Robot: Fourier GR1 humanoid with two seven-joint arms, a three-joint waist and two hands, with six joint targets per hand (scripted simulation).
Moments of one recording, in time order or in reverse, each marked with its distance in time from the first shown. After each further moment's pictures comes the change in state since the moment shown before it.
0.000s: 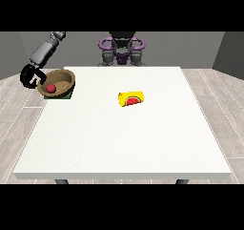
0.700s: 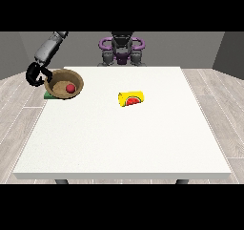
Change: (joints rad) left arm 0.051 -0.024 -0.031 0.070 -0.029 -0.013 -0.048; right arm -0.016 0.084 0.050 -0.012 0.025 -0.029 0.087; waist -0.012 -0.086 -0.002
